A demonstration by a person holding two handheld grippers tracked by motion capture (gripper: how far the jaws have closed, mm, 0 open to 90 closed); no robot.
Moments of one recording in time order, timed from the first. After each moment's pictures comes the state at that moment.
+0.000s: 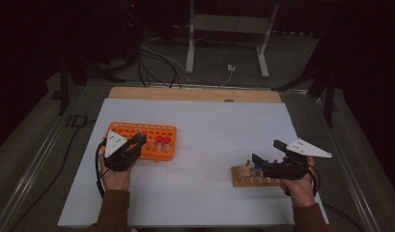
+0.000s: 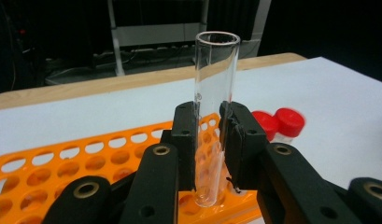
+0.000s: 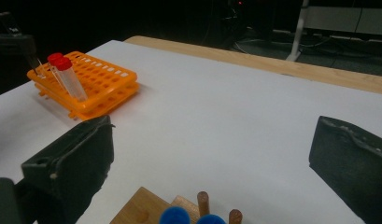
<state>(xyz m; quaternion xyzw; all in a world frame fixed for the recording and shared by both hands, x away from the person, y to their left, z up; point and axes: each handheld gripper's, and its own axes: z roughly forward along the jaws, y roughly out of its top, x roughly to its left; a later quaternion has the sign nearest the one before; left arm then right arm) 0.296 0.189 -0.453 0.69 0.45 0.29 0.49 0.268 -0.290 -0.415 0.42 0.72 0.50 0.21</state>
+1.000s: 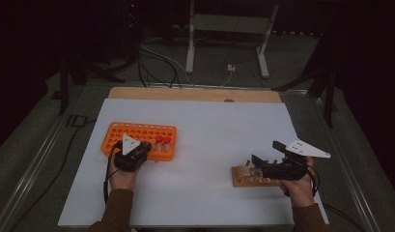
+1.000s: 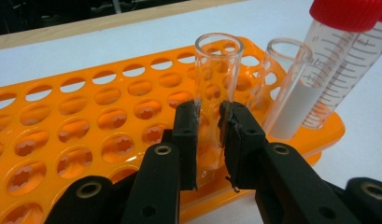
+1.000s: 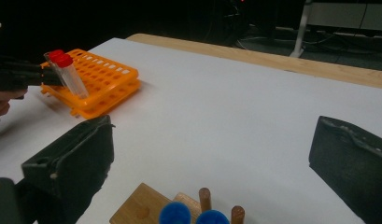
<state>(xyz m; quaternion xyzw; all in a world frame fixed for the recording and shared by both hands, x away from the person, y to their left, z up) 0.317 0.179 -0.498 0.74 0.46 0.26 0.41 0.269 -0.290 -0.419 0.42 0.72 0.50 0.21</state>
